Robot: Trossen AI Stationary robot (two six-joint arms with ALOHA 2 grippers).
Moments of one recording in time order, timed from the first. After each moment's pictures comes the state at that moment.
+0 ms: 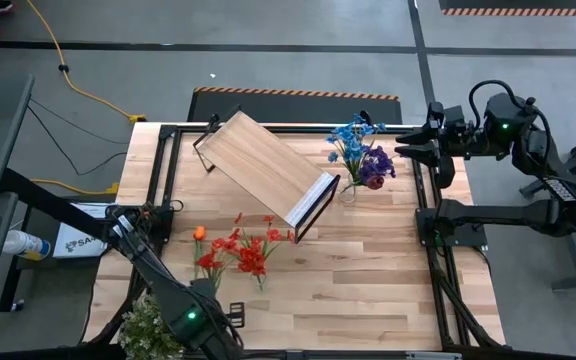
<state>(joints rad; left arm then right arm) -0.82 2.01 1.97 -1.57 0.04 -2.49 -0.42 0.82 1.38 -0.75 -0.35 0.11</state>
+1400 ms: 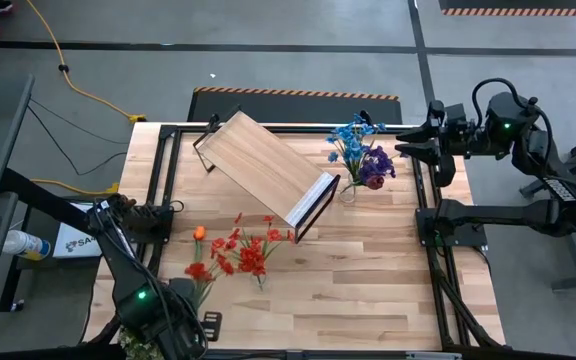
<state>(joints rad) -0.90 1.84 2.04 -1.56 0.12 -2.42 -0.42 0.82 1.38 -0.72 -0.35 0.13</state>
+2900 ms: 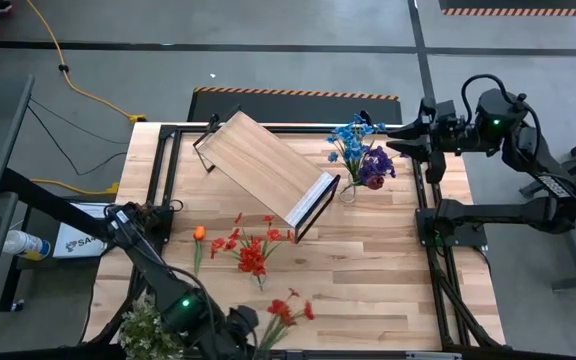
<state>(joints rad) -0.79 1.97 2.04 -0.96 0.02 -1.93 -0.42 0.87 1.38 -0.66 -0.35 0.13</state>
